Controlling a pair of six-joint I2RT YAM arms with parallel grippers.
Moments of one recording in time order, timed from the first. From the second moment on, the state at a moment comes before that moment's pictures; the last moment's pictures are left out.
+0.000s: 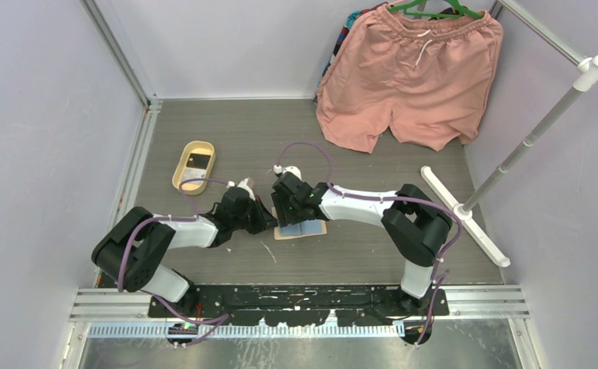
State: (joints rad) left arm -0.59 1.49 0.43 0.36 0.21 -0.93; right arm 0.93 1.79 1.13 -0.33 0.13 0.53
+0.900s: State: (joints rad) left arm -0.59 1.49 0.43 0.36 0.21 -0.93; right arm 0.93 1.74 1.01 -0.26 0.24 0.53
